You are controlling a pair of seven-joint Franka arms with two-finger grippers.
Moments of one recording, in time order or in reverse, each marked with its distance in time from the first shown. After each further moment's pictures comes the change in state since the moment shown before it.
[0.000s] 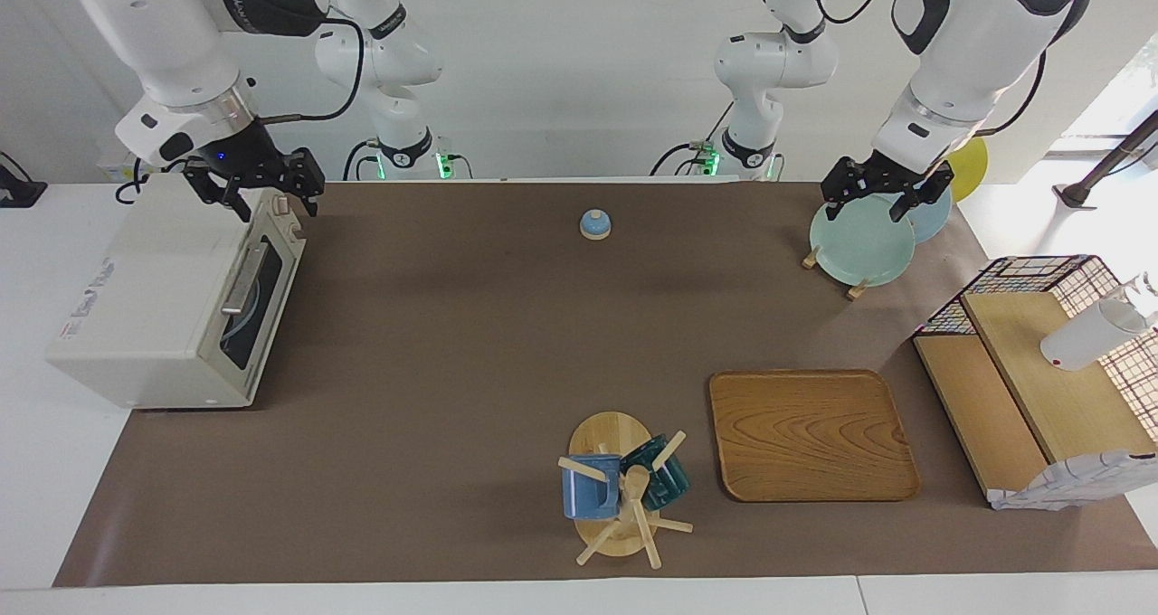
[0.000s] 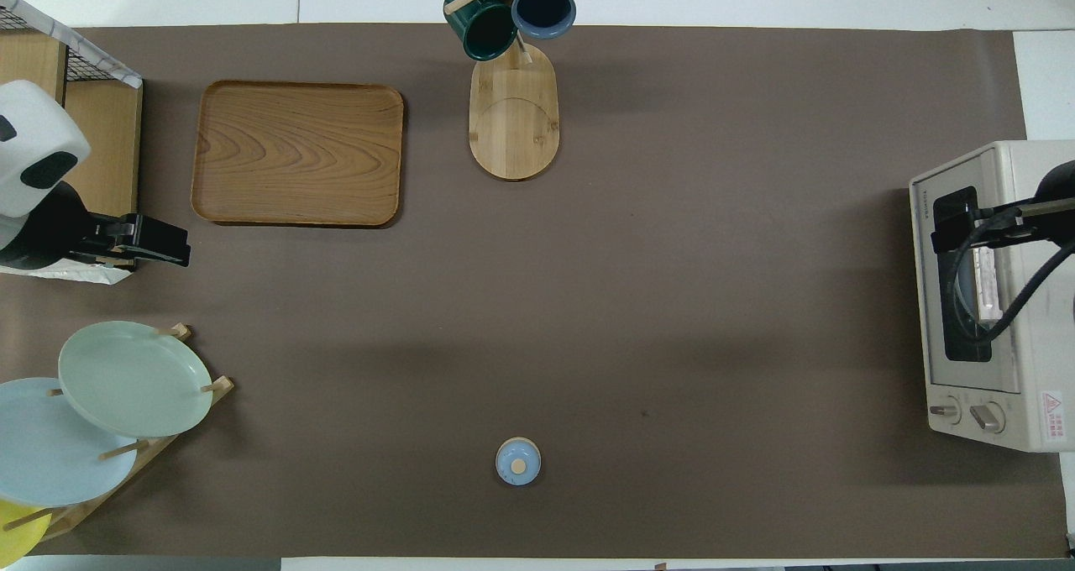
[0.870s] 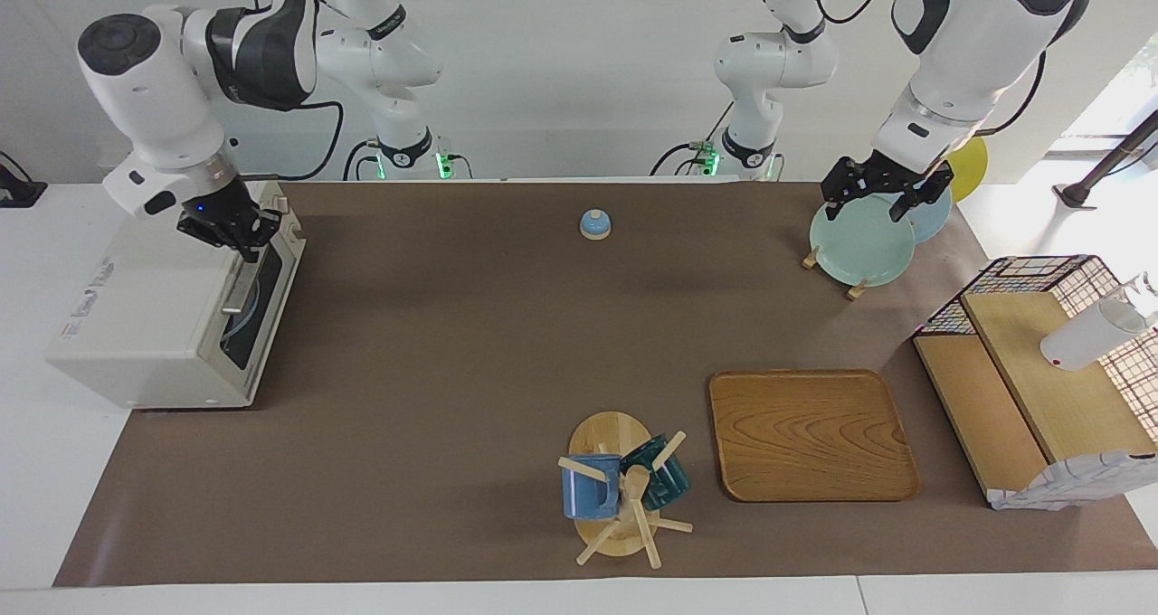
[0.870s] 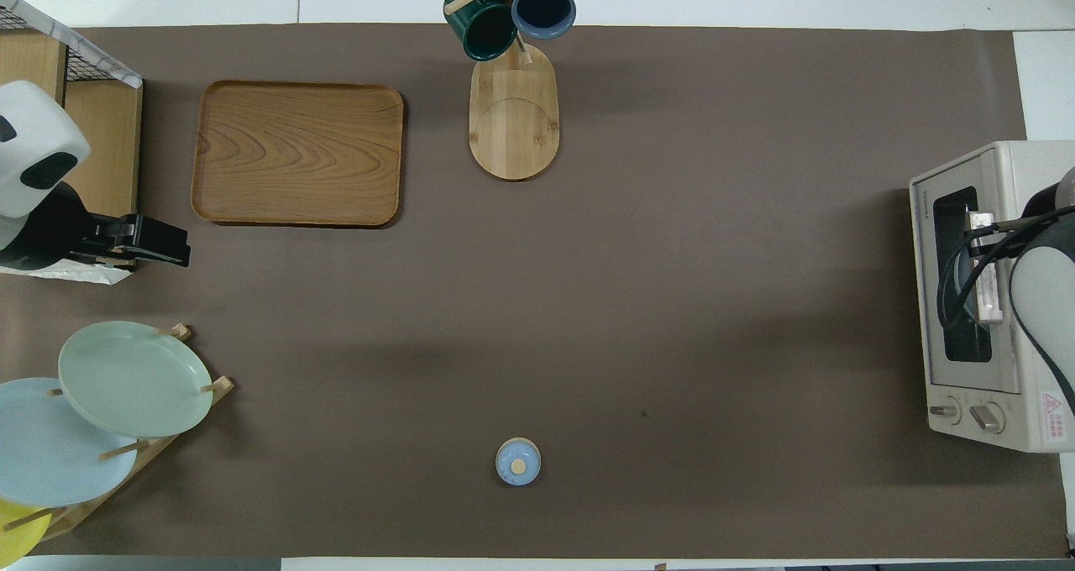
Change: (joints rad) left arm 0.000 0.000 0.000 0.000 0.000 0.000 0.000; right arm -0.084 0.064 -0.008 -0.142 -0.160 0.156 -0.029
